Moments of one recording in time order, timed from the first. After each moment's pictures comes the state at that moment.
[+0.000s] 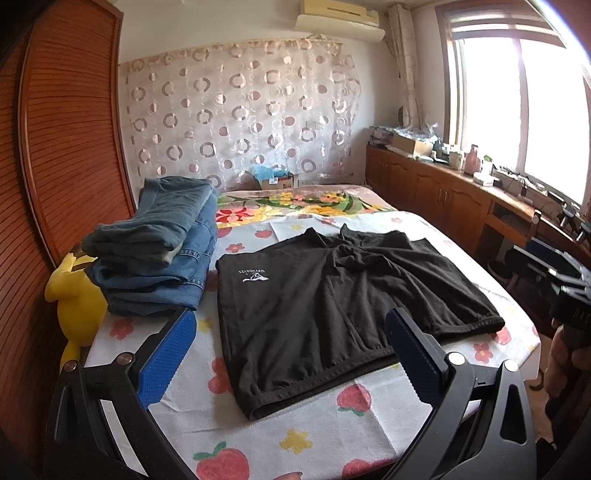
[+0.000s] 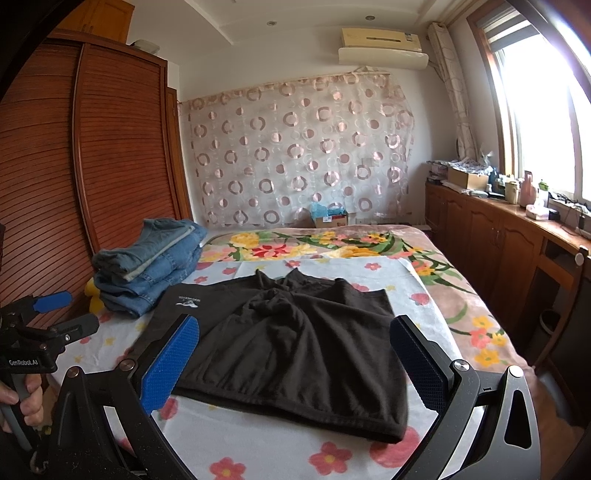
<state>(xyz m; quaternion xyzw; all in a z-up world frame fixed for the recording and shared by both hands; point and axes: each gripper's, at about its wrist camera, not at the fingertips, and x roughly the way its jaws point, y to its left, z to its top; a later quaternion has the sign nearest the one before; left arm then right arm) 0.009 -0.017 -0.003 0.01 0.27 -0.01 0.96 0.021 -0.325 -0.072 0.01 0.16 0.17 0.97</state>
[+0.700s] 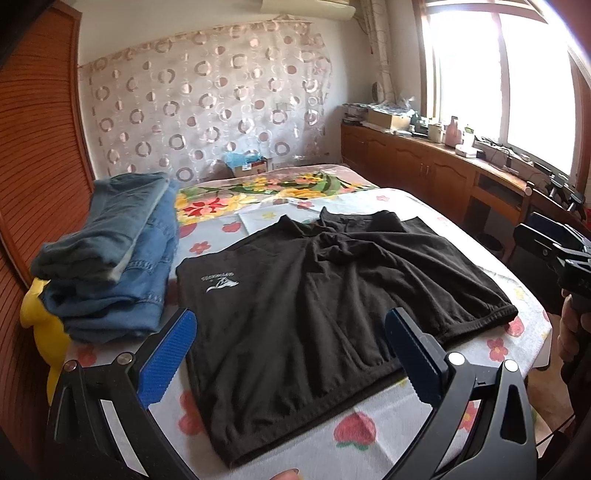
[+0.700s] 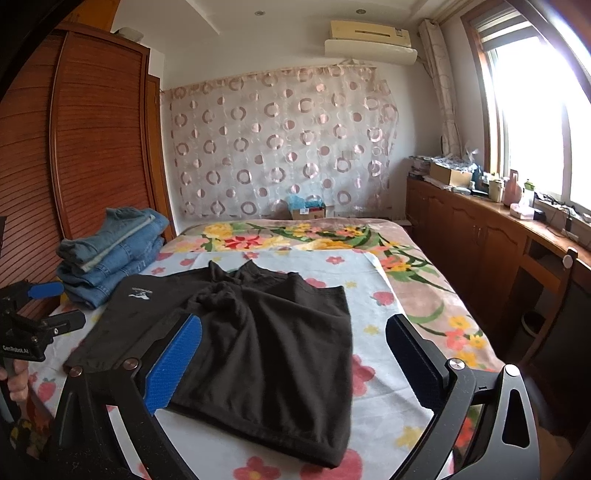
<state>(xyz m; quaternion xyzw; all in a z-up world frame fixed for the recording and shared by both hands) 0.069 -0.030 -0.025 0.04 0.30 -0.06 0.95 0.052 -0.328 -0.070 -0.01 0.18 0.14 0.97</state>
